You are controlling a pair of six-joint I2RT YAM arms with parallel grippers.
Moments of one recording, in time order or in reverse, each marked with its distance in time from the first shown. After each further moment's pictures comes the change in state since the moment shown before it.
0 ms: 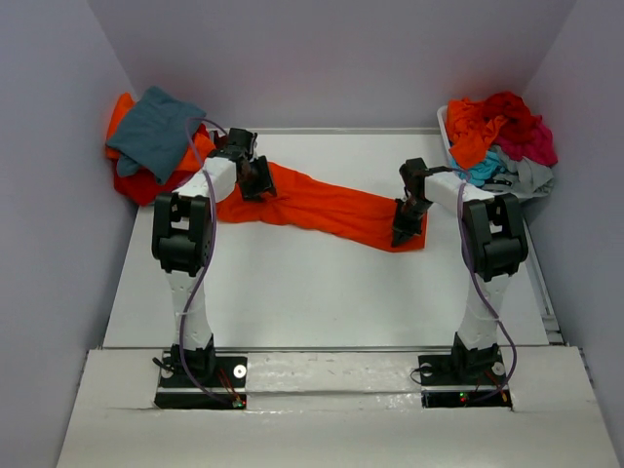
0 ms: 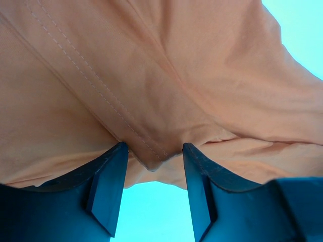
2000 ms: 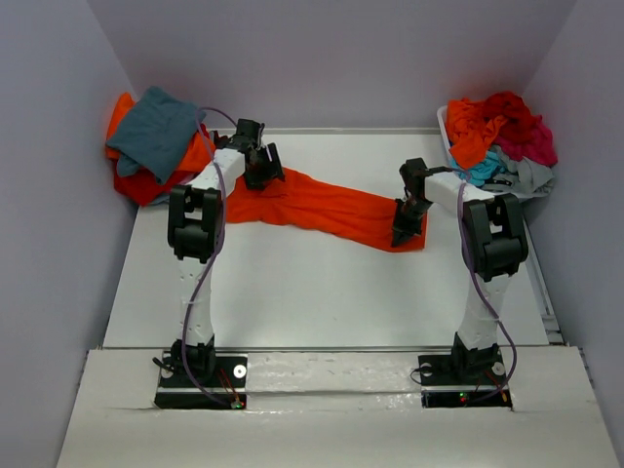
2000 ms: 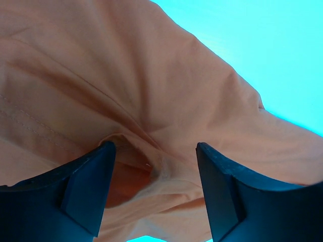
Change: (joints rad) left arm -0.010 0.203 0.266 -0.006 -0.021 0.003; right arm 0.000 0.000 -0.003 0.005 -0.001 -0.002
